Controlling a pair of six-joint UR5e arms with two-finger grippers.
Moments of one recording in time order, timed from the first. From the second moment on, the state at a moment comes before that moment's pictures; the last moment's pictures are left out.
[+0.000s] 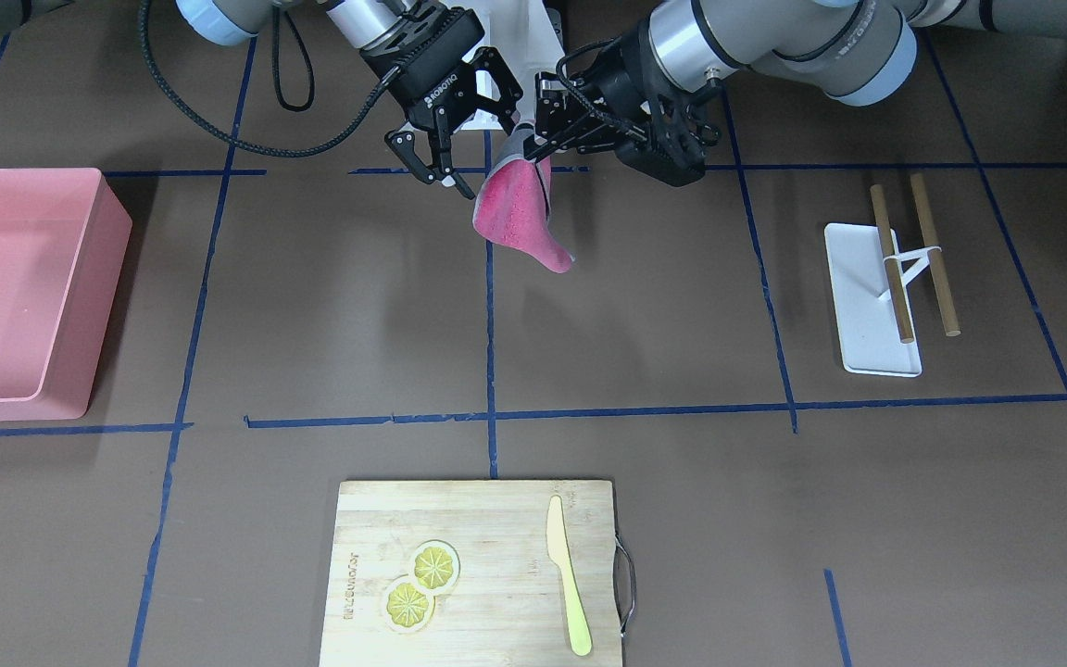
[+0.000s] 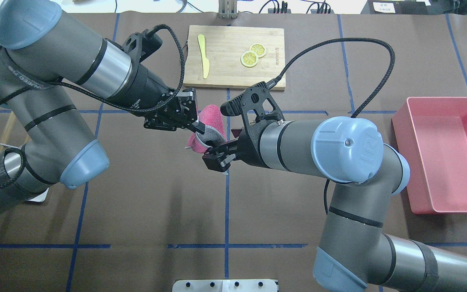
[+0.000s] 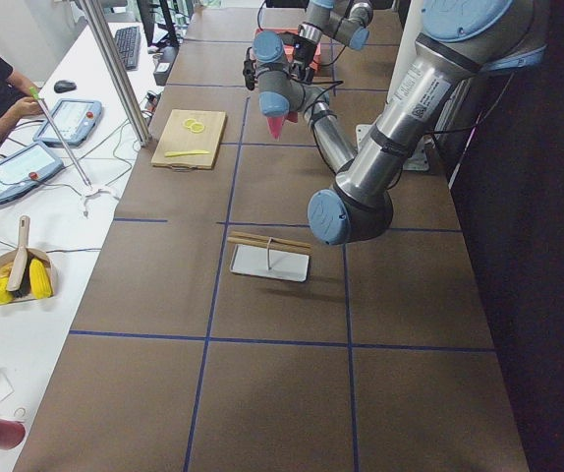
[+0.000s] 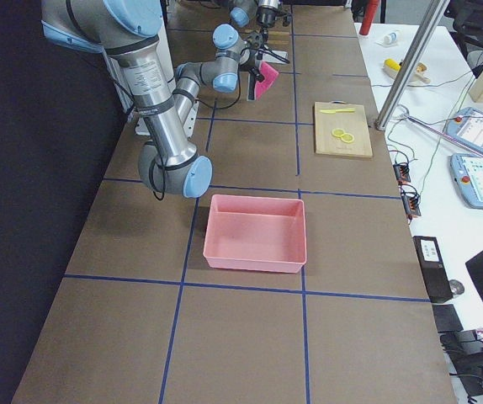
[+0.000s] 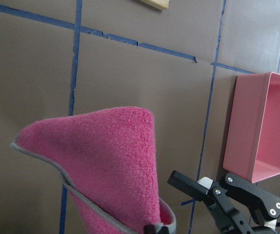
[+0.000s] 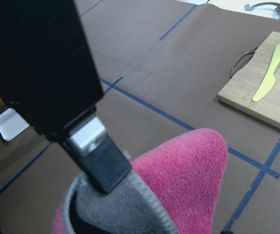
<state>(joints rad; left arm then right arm) -0.77 -2.18 -1.82 -2.13 -2.42 -1.56 0.43 -1.02 1.97 -1.13 1.65 0.74</state>
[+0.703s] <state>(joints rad) -0.77 -2.18 -1.82 -2.12 -2.42 -1.56 0.43 -1.01 1.98 -1.14 1.64 0.75</state>
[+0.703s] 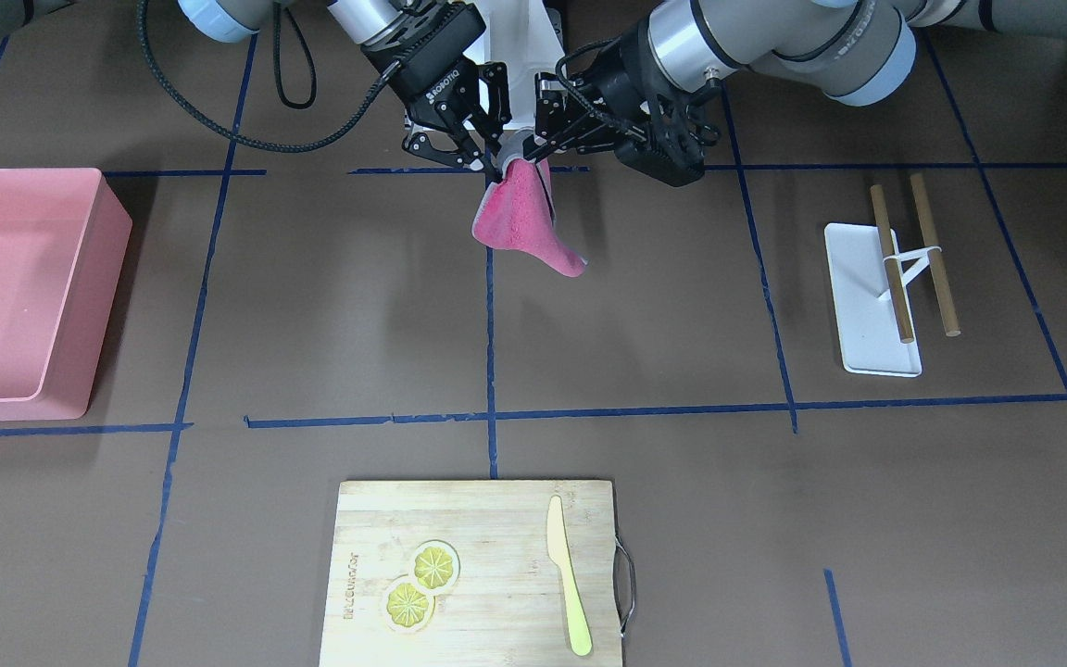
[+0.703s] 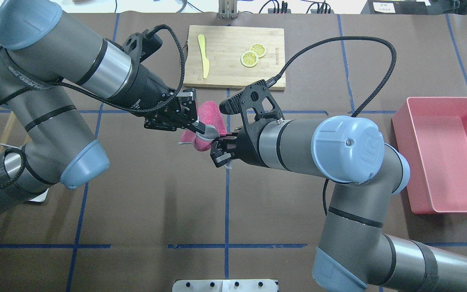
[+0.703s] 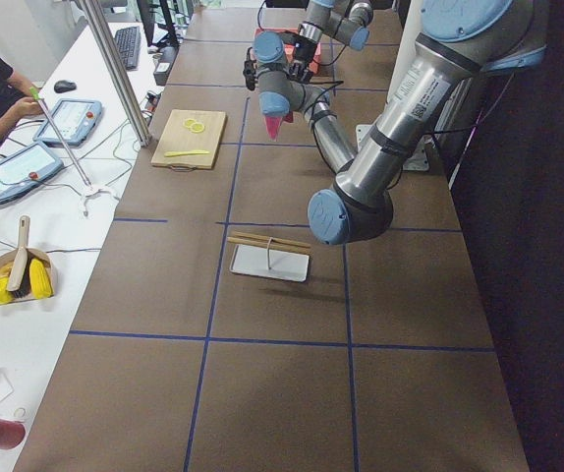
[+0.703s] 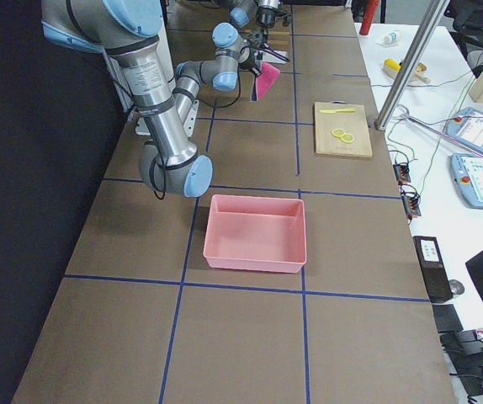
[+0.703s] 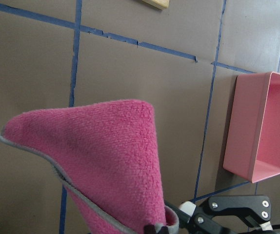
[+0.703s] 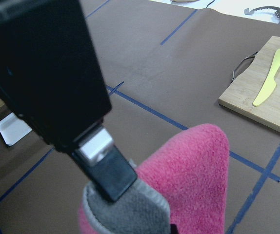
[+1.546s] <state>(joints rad) -0.76 -2.19 -1.82 -2.12 -2.42 -1.56 0.43 -1.01 1.98 -1.13 1.64 0.77</state>
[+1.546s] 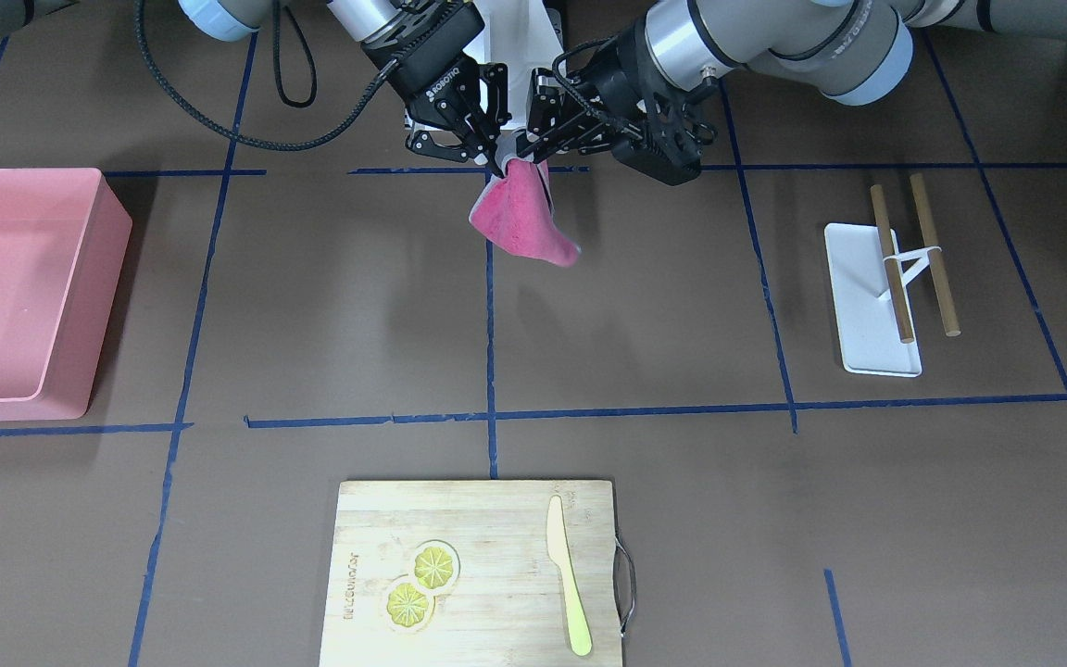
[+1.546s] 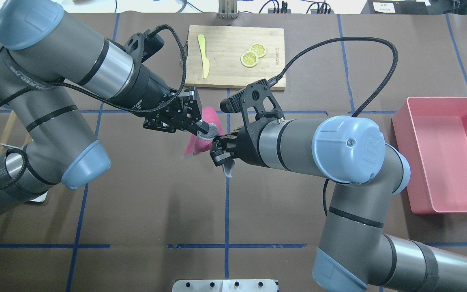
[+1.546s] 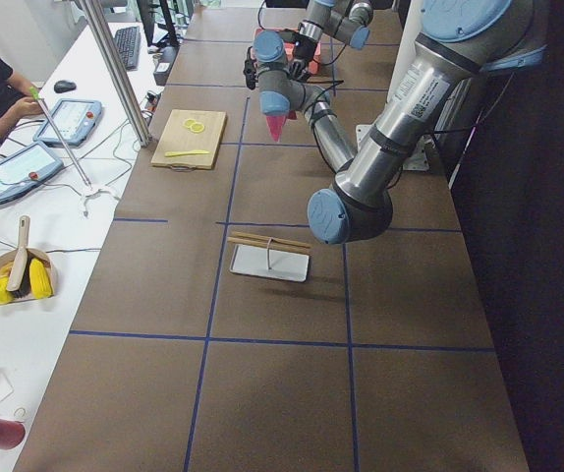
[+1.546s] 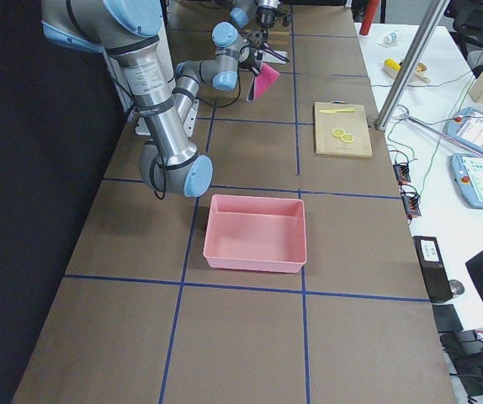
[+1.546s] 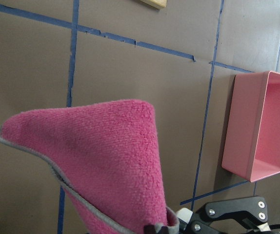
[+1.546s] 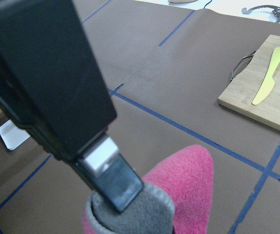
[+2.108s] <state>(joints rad) -0.78 -2.17 -1.82 -2.12 -2.42 -1.56 0.44 -1.03 2.02 -1.15 1.65 0.77</state>
